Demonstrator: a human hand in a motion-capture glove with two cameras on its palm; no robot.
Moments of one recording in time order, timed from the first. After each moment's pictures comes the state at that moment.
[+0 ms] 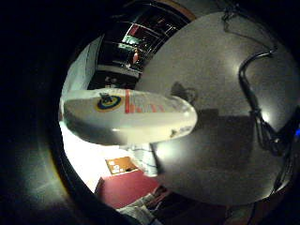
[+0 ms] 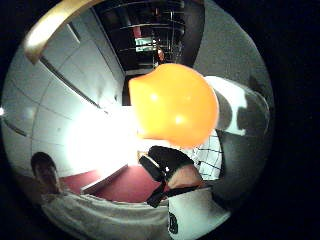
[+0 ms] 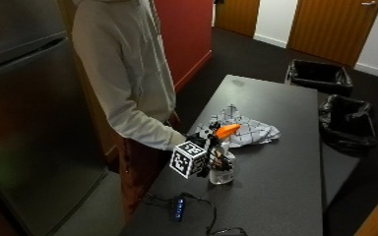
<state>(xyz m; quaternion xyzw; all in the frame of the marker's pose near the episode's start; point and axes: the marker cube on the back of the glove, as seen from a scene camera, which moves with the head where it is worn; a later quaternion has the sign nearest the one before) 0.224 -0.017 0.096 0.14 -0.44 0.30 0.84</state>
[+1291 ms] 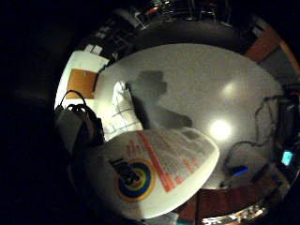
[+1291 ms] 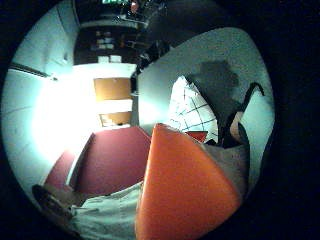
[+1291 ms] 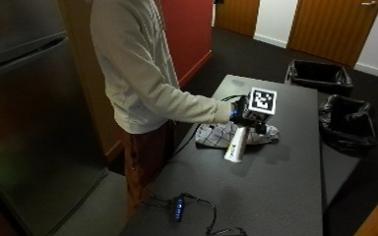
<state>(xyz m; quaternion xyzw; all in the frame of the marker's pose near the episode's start) 0.089 -0.206 0.065 -0.12 -0.20 0.11 0.97</state>
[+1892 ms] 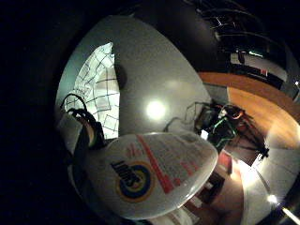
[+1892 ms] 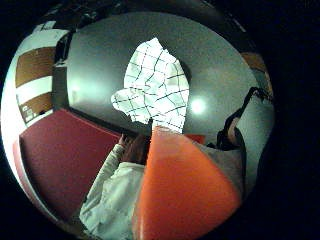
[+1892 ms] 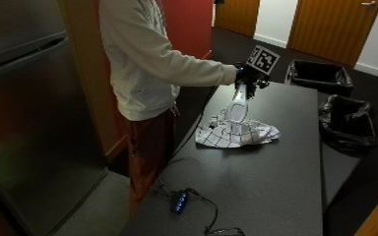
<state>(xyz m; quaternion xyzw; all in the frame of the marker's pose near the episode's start) -0.064 -0.215 0.026 -0.31 0.22 -0.01 0.92</state>
